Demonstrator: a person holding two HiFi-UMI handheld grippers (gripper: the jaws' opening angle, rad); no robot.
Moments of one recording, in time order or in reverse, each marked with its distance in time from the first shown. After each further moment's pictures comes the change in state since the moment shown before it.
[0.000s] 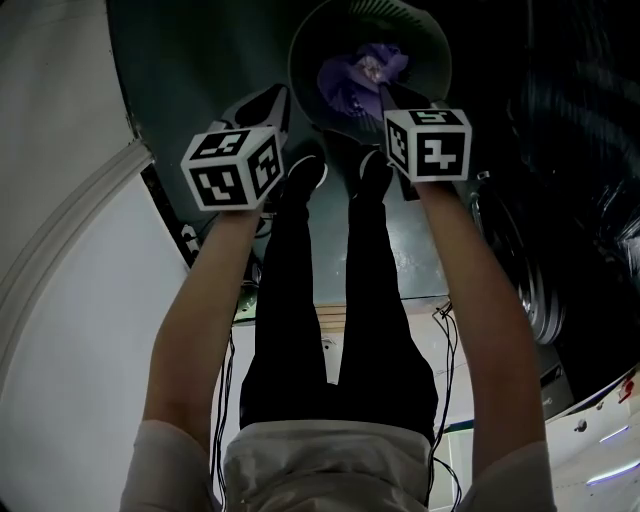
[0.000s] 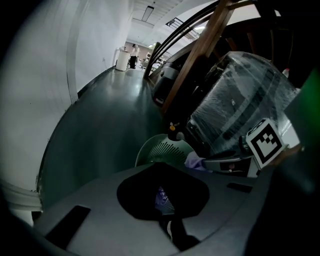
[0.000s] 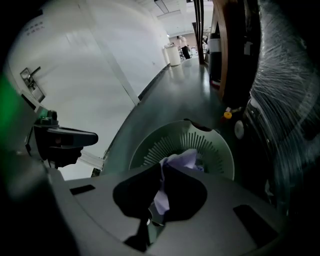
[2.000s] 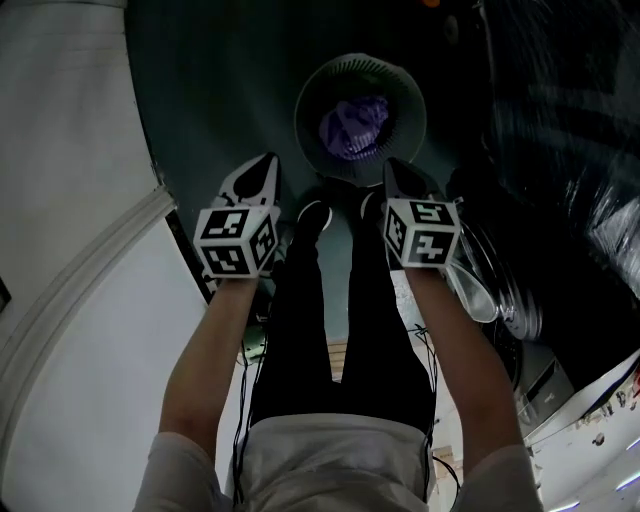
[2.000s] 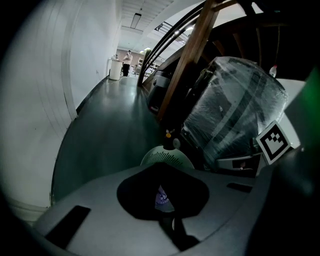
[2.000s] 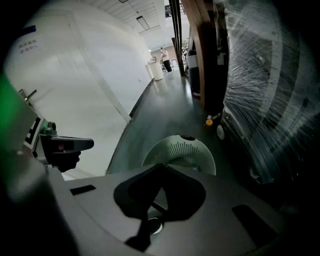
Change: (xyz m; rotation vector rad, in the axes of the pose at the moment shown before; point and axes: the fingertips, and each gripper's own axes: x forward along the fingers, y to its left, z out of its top) left arm -0.079 -0.019 0.044 0.105 -0.044 0.006; right arm -0.103 0.016 0.011 0.166 -0.146 -0.092
